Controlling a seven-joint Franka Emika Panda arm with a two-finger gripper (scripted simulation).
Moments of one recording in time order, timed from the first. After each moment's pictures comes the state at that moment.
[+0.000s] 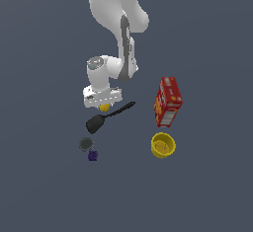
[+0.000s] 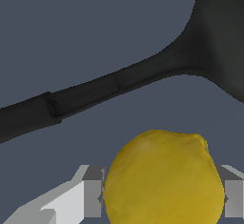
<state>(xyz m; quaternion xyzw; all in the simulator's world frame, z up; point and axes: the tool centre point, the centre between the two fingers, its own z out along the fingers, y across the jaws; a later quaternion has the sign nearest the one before) -0.151 -0.124 0.029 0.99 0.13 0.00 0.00</state>
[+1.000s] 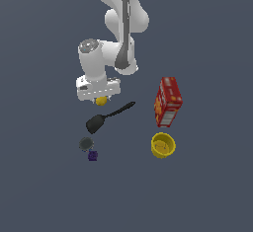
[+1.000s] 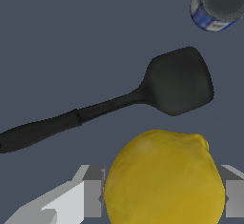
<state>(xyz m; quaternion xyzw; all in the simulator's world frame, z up) -0.132 -0.130 0.108 0.99 0.13 0.00 0.00</state>
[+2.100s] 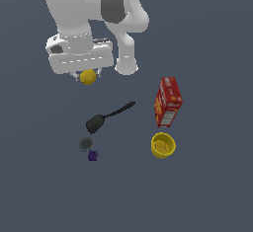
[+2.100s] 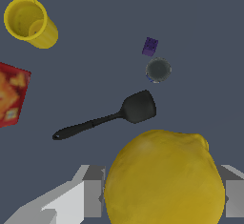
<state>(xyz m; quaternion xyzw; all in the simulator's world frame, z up) -0.084 -0.144 0.297 0.99 0.13 0.00 0.00</state>
